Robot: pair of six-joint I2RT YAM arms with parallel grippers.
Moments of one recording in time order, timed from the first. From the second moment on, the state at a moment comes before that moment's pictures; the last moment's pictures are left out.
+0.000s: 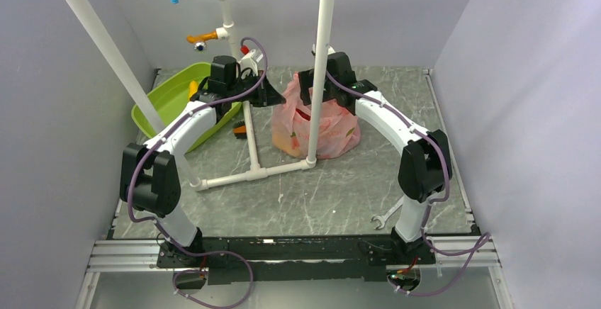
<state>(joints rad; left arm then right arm) -0.31 1.66 1.35 -0.10 0.74 -0.44 0.49 1.83 1.59 -0.35 -0.03 0.12</state>
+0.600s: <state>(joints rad) -0.20 1.65 1.36 -0.12 0.76 -0.46 0.39 1.88 1.73 -0.24 -0.02 0.20</state>
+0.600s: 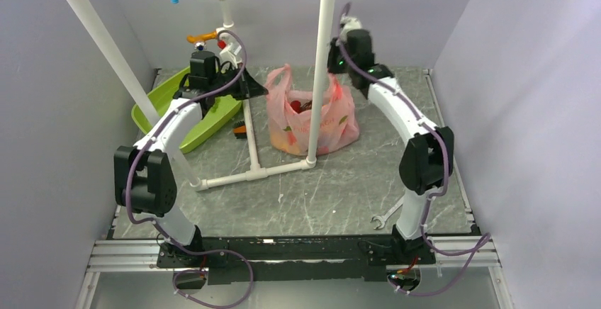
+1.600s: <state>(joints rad) -0.17 1.57 1.35 -0.13 0.75 -0.40 0.26 1.27 1.01 -0.01 -0.21 0.41</state>
